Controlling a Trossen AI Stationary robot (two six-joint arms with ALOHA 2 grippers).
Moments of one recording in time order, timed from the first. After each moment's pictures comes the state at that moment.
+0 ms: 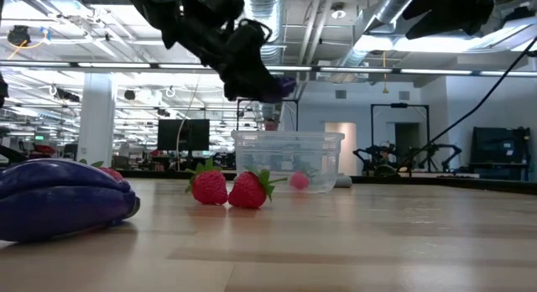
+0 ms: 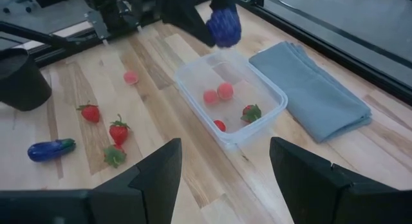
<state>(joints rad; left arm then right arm) 0.29 1.57 1.01 0.00 0.18 -0.02 0.53 0.99 0.86 -0.70 0.76 0.76</state>
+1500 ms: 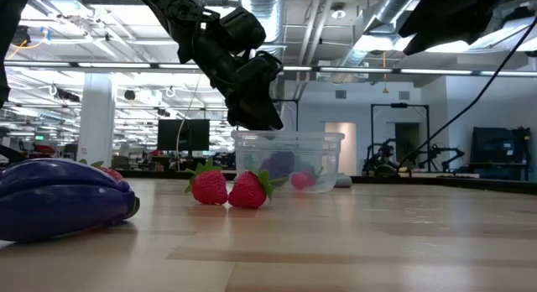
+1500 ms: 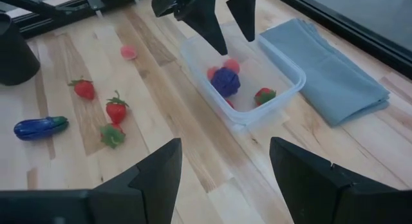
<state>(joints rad) 0.29 1.75 1.12 -0.17 0.20 -0.04 0.55 1.12 0.86 -0.67 0.73 0.81</state>
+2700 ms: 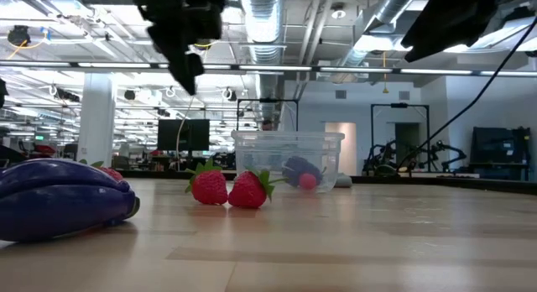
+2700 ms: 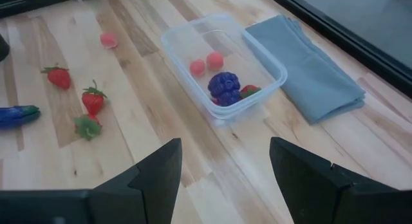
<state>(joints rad) 0.30 1.43 1.22 -0.98 0.30 0.16 0.52 1.12 0.86 -0.73 0.73 0.78</state>
